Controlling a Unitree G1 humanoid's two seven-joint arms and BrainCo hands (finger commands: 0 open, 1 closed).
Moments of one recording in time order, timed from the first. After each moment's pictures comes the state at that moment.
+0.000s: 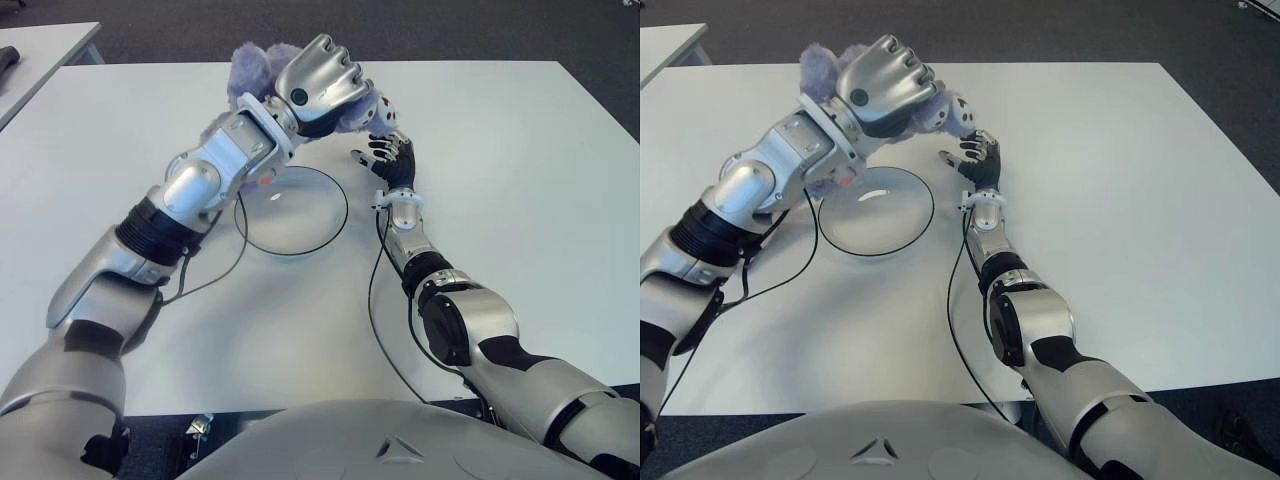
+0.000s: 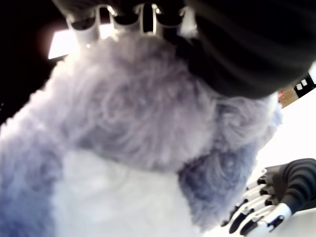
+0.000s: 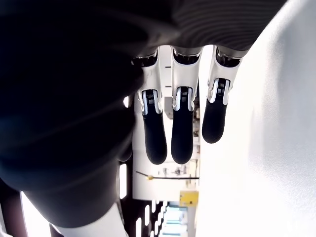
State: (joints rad) left arm -0.79 0.58 -0.53 -0.01 1.14 -0.12 -0.08; right arm -0.76 0.07 -0.14 1.23 -0.12 -0.57 -0.33
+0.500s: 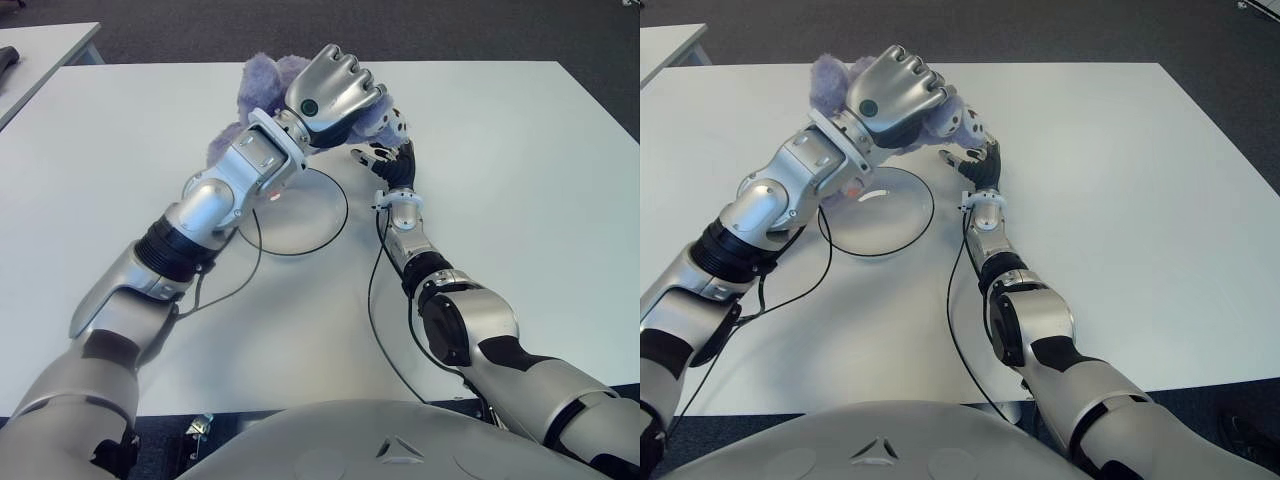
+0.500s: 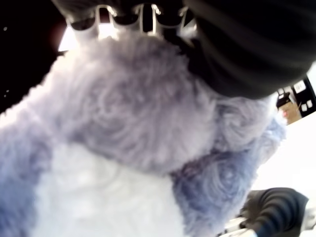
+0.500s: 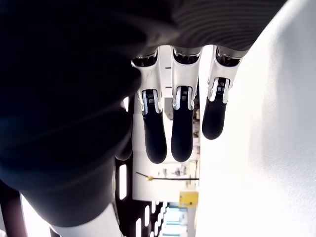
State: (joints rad) left arm -0.72 0.49 -0.51 -0.10 1.15 -0.06 -0.13; right arm -0.76 0.07 -0.13 1.23 -0.13 -0.57 -0.34
